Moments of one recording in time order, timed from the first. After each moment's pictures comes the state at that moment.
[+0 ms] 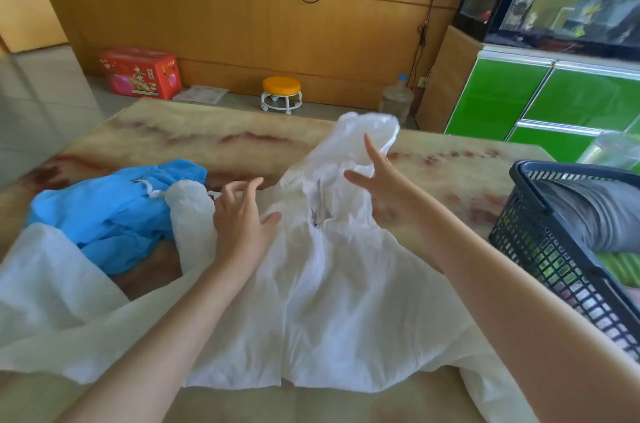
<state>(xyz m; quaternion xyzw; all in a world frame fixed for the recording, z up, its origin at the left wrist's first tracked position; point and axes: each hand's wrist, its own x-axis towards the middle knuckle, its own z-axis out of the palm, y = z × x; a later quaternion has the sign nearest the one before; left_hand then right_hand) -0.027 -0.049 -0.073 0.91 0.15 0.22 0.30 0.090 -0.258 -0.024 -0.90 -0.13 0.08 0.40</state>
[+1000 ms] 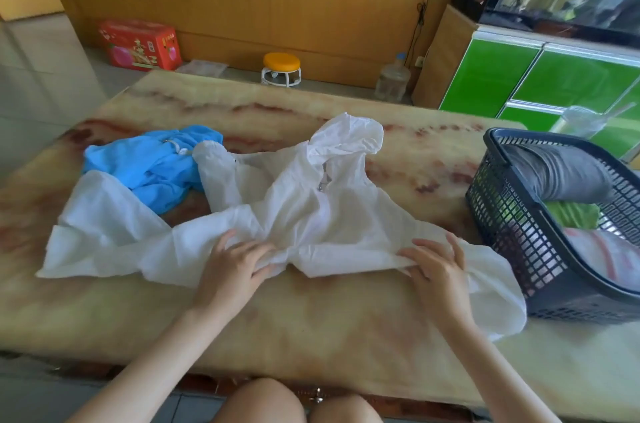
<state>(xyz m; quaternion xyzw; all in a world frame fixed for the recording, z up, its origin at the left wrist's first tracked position) -0.187 -0.034 -0.101 0.97 -0.08 0.15 0.17 -0.141 -0.351 -0.098 -0.94 -0.14 -0.22 0.23</state>
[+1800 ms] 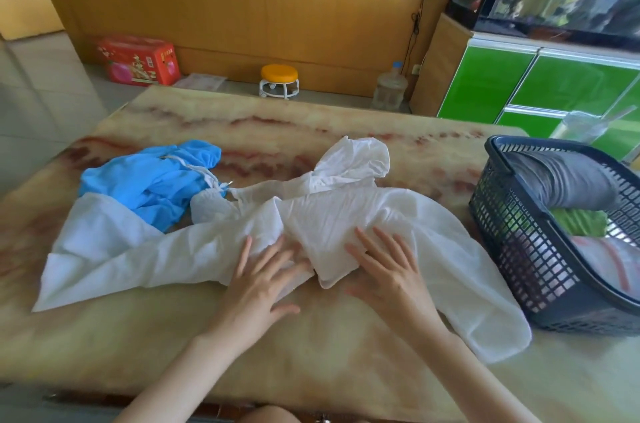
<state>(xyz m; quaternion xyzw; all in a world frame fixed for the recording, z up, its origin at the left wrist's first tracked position) -0.172 -0.047 -0.120 0.96 -0.22 0.16 0.09 -0.132 -0.296 -0.099 -0.92 -0.31 -0.19 0.17</state>
